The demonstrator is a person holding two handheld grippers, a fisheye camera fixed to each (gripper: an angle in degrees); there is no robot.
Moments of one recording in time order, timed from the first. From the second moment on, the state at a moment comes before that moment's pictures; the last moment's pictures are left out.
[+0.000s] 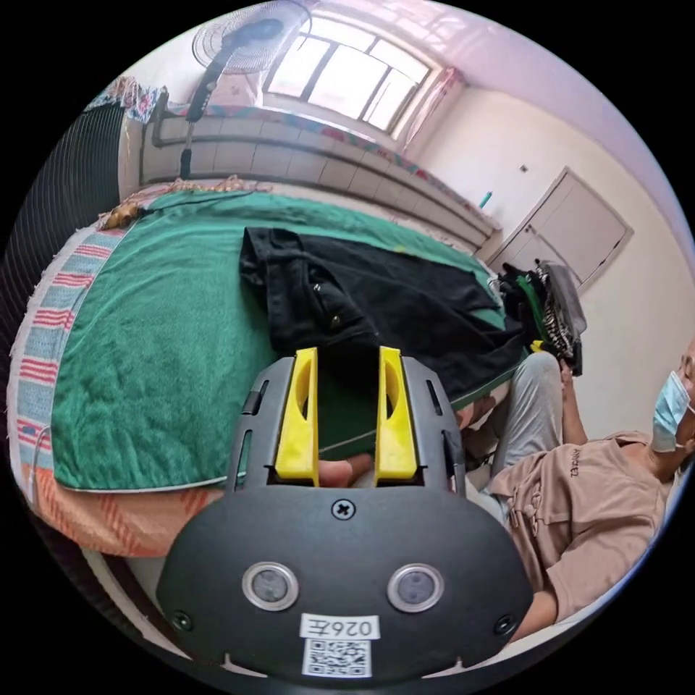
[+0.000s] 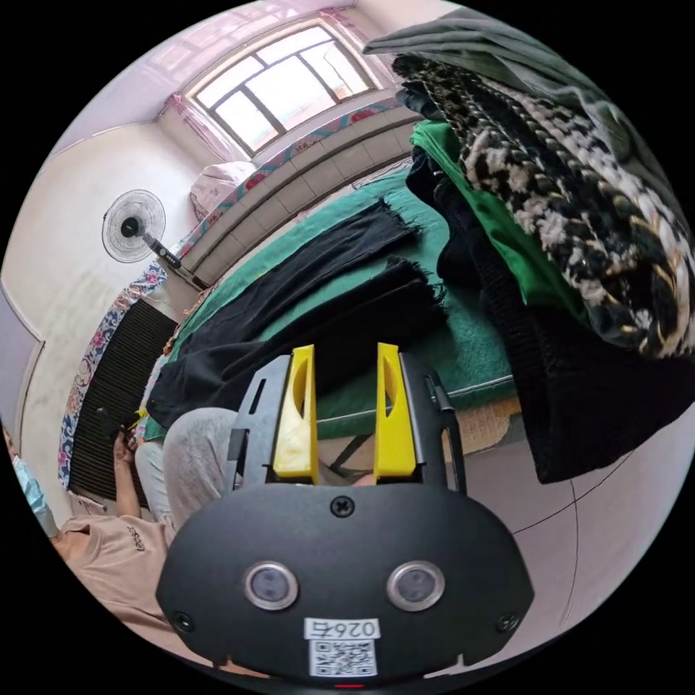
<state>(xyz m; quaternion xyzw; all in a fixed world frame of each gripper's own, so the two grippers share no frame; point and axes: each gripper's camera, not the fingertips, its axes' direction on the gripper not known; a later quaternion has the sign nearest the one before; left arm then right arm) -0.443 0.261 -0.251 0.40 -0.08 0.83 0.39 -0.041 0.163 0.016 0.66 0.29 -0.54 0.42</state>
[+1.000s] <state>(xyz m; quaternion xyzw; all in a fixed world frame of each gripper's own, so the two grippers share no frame) -0.439 0.143 -0.244 0.33 -0.01 0.89 0.32 0.210 0.091 0.242 0.66 0.50 -0.54 0.16</state>
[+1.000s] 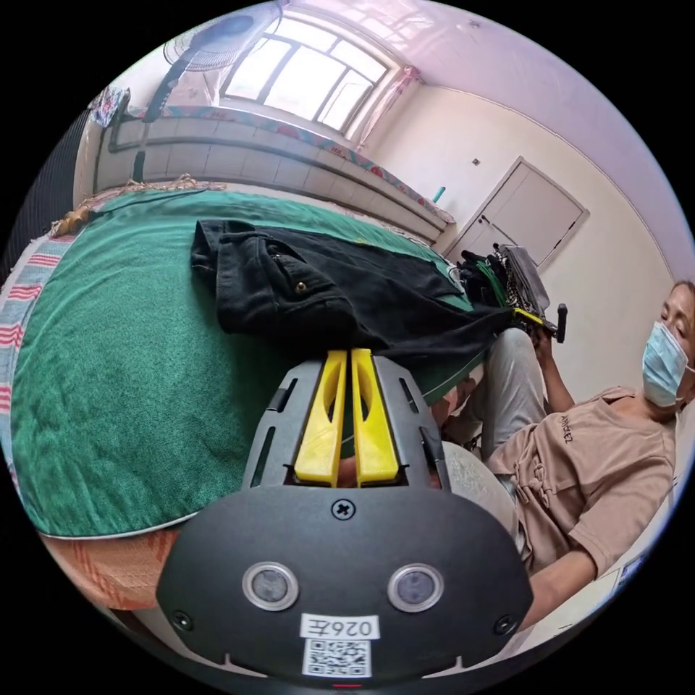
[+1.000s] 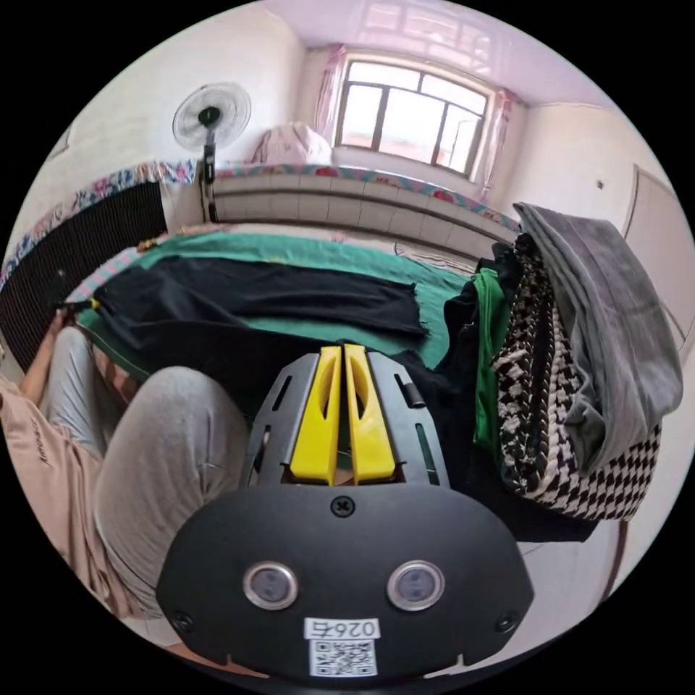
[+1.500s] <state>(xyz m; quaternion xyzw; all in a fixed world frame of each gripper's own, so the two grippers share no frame) -0.404 0.062 -0.288 0.21 0.14 0.88 0.40 0.414 0.337 0.148 0.66 0.37 -0.64 0.15</state>
